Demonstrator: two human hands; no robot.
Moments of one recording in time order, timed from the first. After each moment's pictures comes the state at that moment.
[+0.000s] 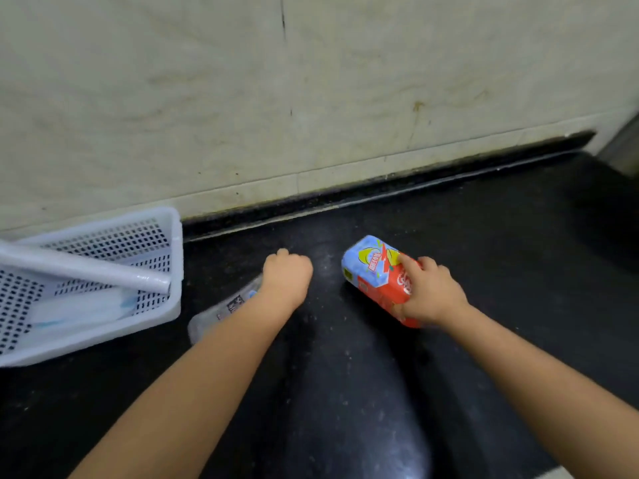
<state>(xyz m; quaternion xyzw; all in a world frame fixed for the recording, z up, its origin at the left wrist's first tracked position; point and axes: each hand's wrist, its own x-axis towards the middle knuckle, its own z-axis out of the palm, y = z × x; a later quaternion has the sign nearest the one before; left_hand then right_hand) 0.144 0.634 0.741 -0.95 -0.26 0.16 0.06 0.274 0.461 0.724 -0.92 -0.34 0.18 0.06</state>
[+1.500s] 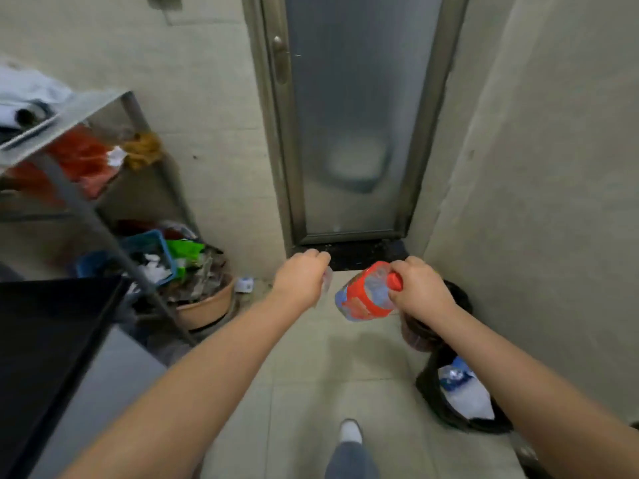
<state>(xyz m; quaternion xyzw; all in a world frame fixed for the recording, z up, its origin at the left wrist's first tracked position) 0.444 -0.323 0.769 -0.92 0.40 0.02 -0.05 0.328 -0.472 0.764 -0.95 0.23 -0.02 0.20</state>
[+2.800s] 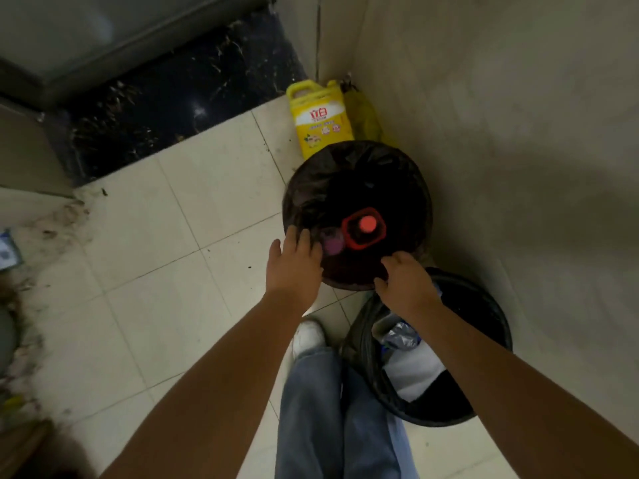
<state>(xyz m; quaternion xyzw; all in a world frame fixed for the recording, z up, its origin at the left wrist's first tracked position) 0.554 -0.808 0.251 -0.78 0.53 0.29 0.16 0.413 -0.897 0.255 -0.79 0.45 0.30 0.30</state>
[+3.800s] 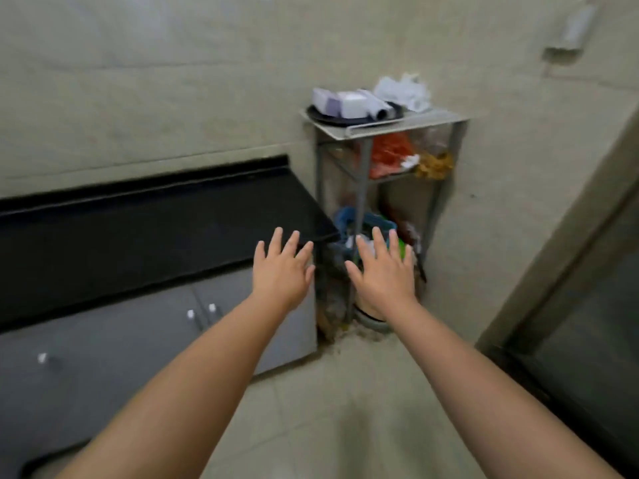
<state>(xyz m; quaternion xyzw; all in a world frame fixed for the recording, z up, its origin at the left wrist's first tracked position) 0.399 -0.248 0.823 -0.96 -0.26 -0.05 0.02 0.502 -0.372 0.809 -0.93 -0.35 -0.04 0.13</state>
